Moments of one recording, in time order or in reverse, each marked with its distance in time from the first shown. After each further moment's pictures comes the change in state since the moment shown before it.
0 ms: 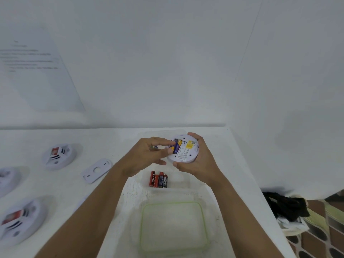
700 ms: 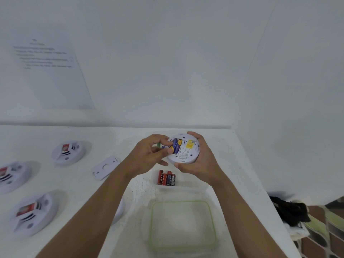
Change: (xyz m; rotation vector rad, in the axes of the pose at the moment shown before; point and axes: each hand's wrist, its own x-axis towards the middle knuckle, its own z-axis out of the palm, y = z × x) left_hand -0.018 -0.007 -0.018 0.026 0.083 0.103; right_hand -0.002 -0.018 0.021 -0.028 -0.046 -0.015
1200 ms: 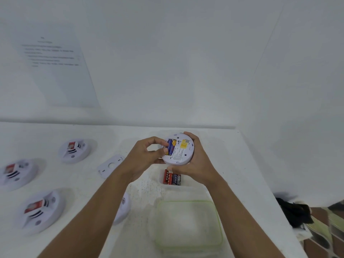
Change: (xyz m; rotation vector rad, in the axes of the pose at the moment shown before) left_hand -0.009 -0.013 -0.017 -0.202 0.072 -0.110; right_hand 0.005 0.006 0.027 -0.022 -0.054 -0.011
